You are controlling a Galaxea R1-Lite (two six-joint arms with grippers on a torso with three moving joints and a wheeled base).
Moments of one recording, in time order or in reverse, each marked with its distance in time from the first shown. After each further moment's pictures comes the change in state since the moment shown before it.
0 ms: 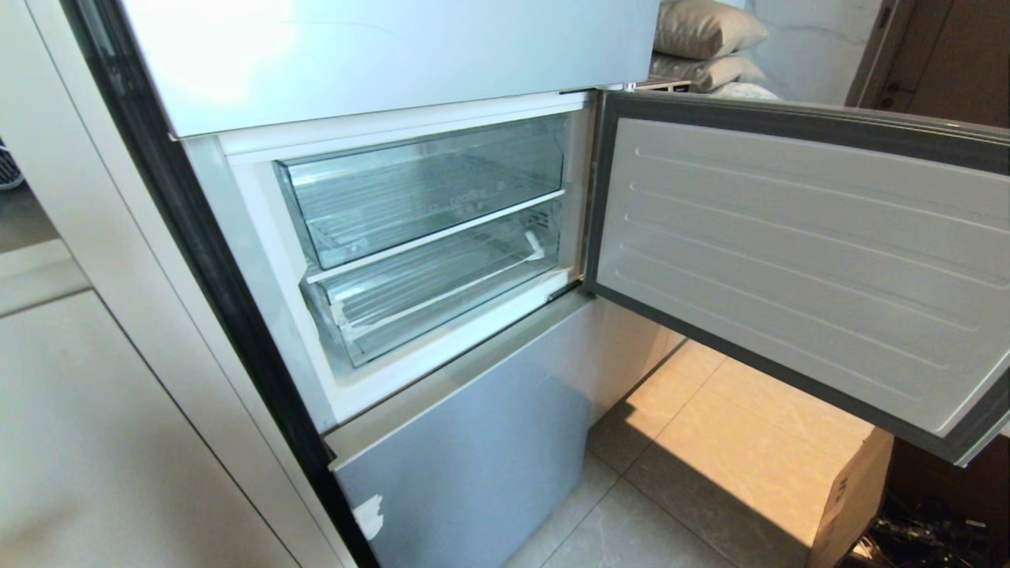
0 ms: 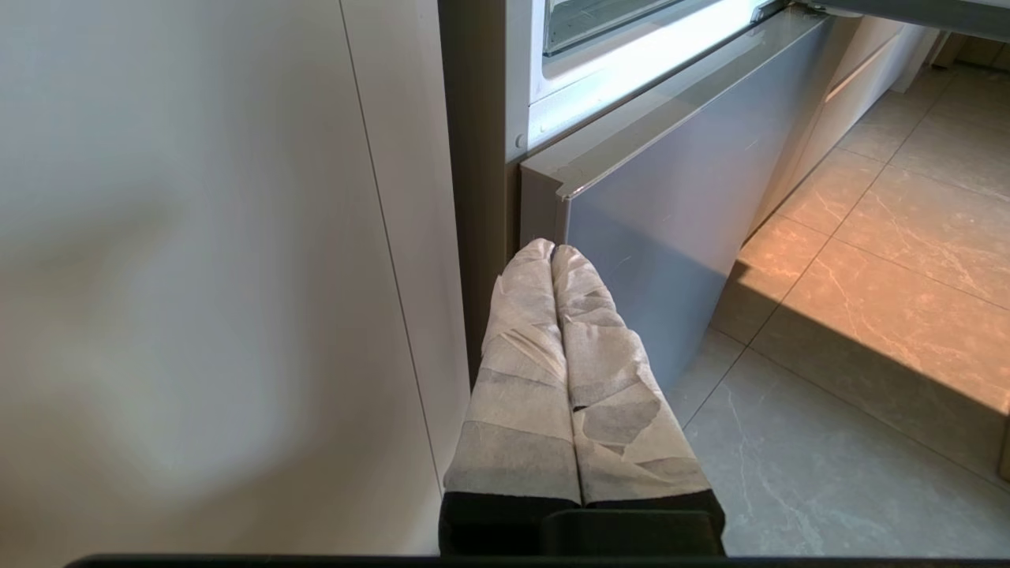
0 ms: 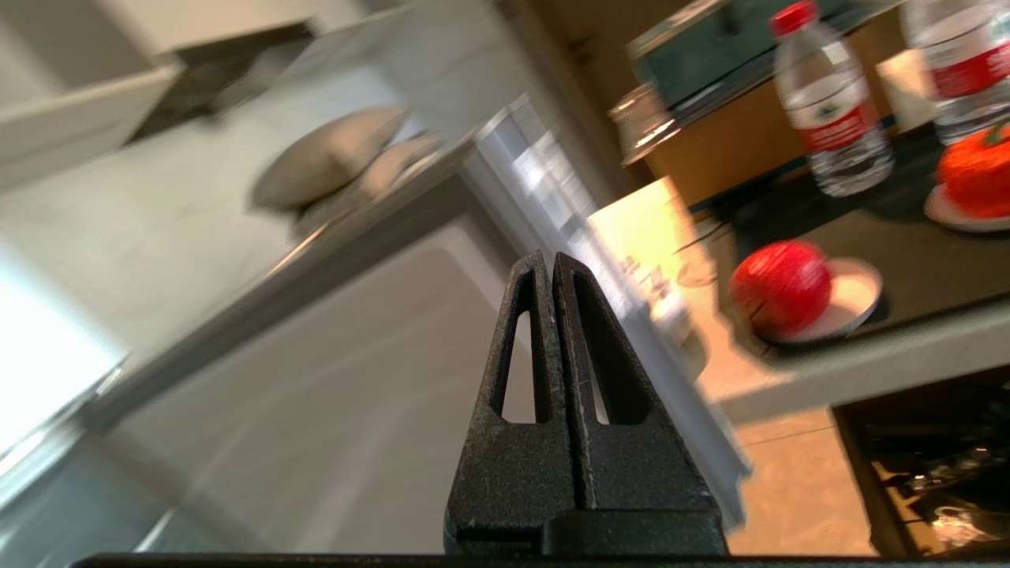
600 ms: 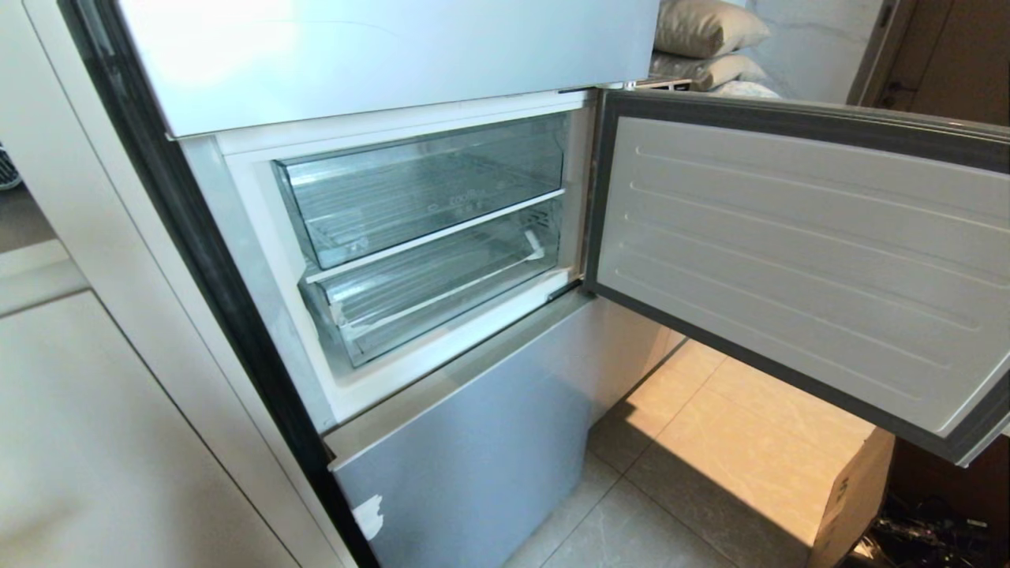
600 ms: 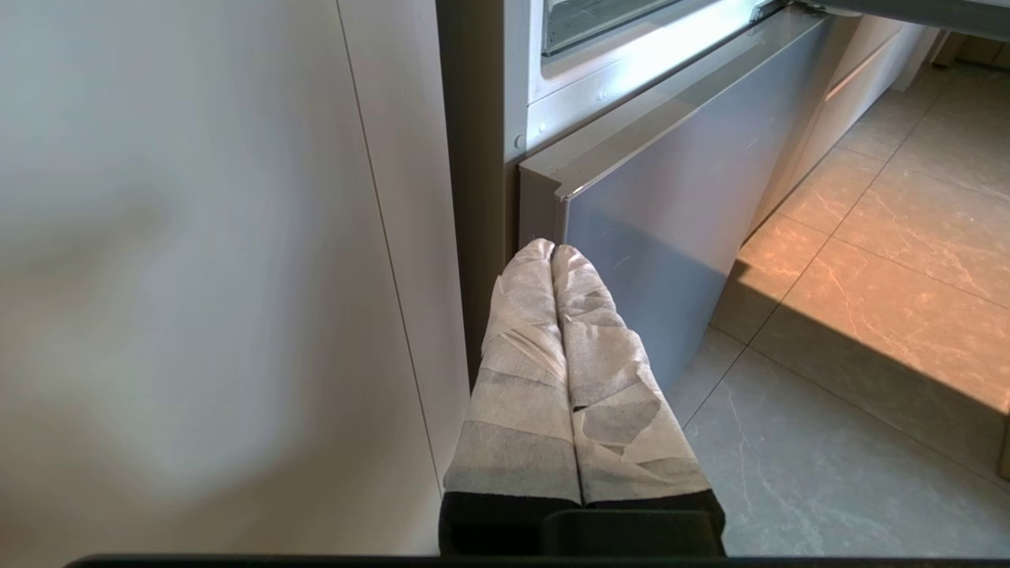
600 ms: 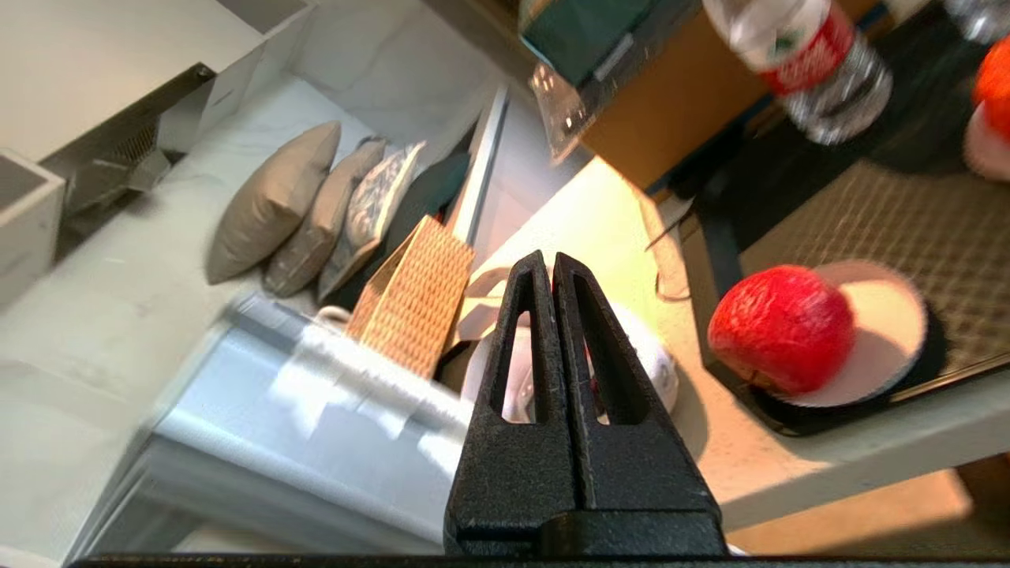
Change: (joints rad) left arm 0.000 0.000 0.000 0.000 0.000 0.000; right arm -0.386 0.703 -0.158 -0.389 0.339 0.302
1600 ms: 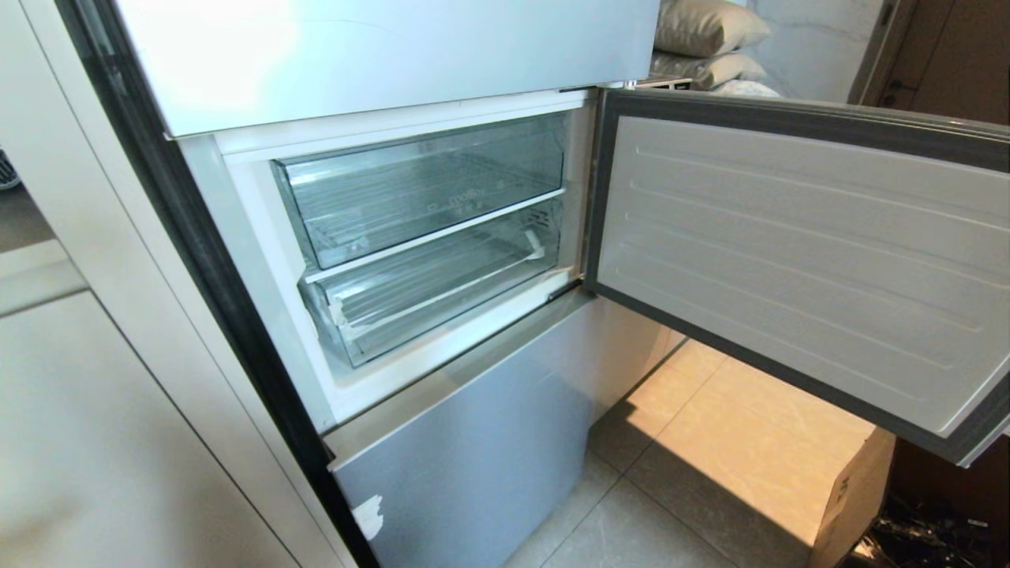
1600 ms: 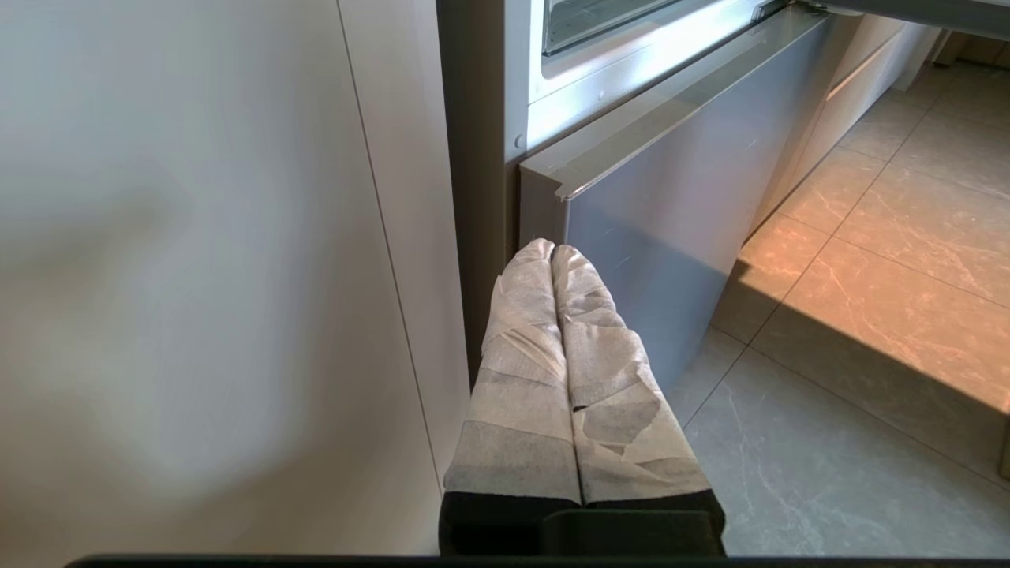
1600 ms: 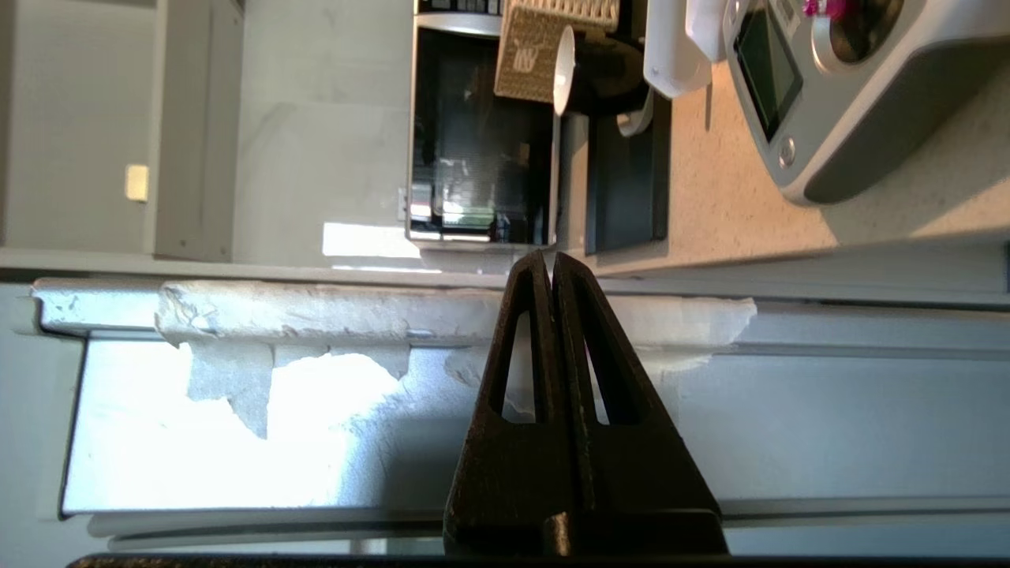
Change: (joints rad) left arm 0.000 0.000 0.000 0.000 0.000 0.000; right arm 0.015 0.360 -0.241 0.023 0.744 0.444
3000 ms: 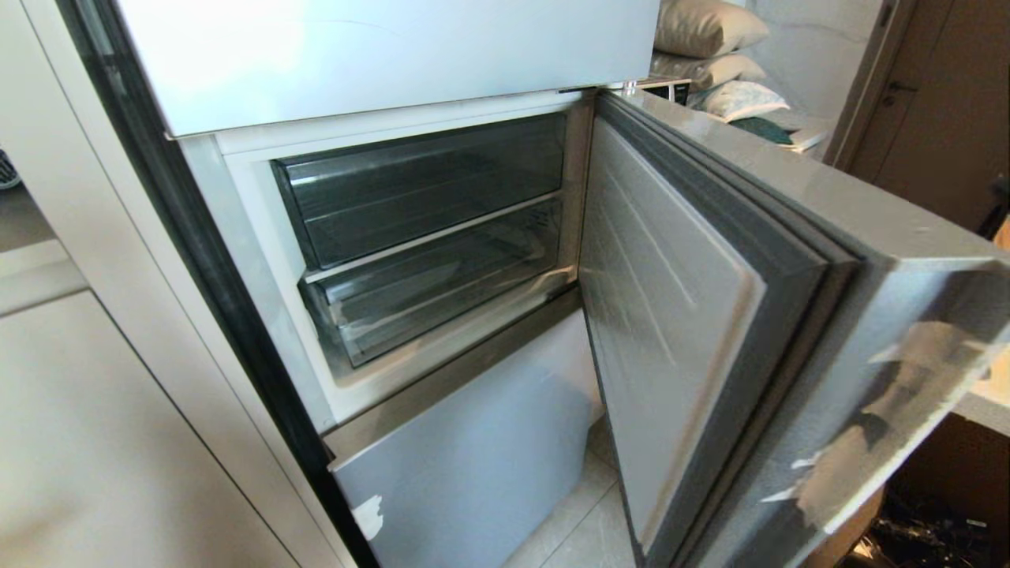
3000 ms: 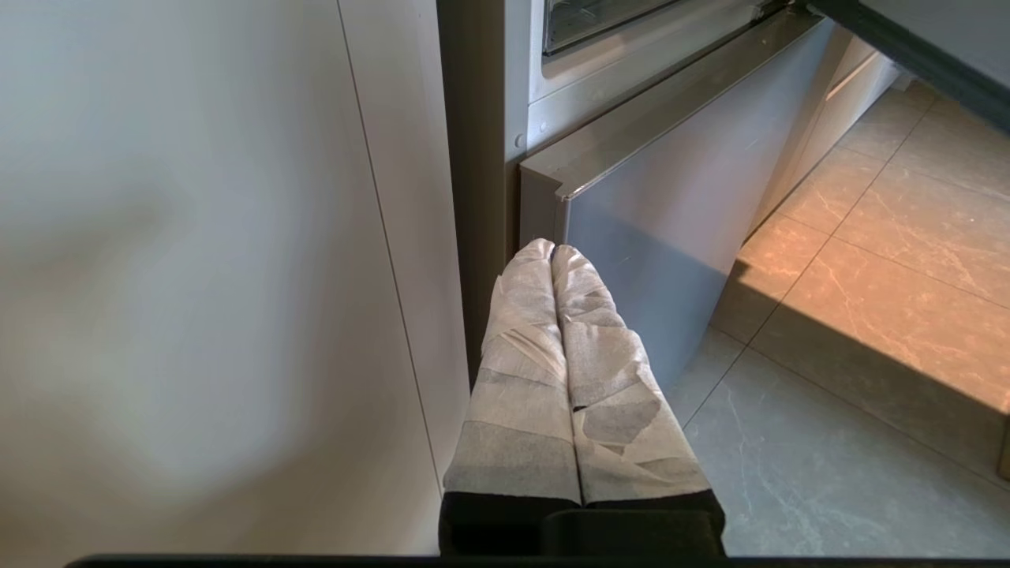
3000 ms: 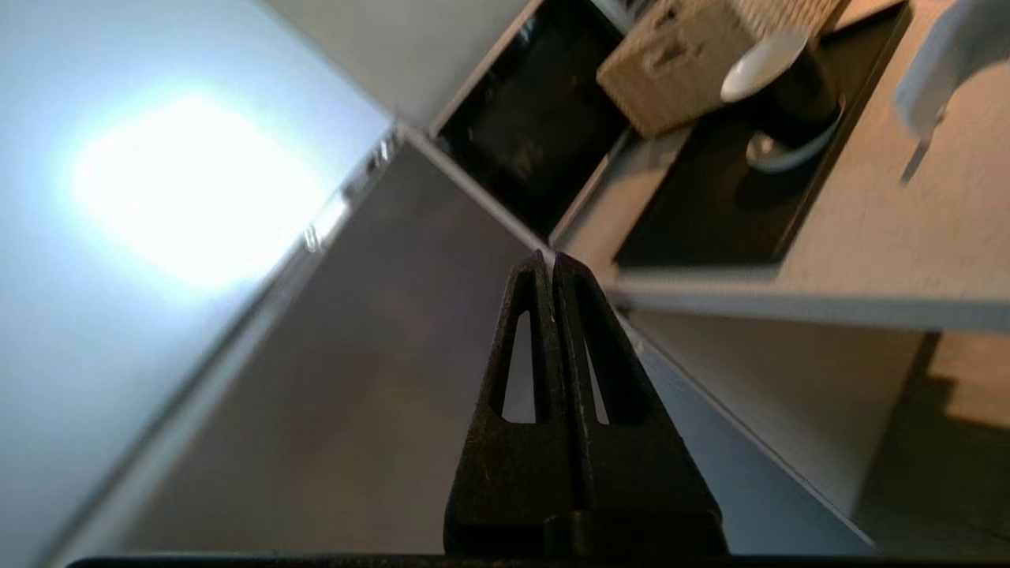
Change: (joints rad) left arm 0.000 0.000 0.000 0.000 0.000 0.000; right arm 0.973 -0.467 0.215 0.029 -1.036 -0.591
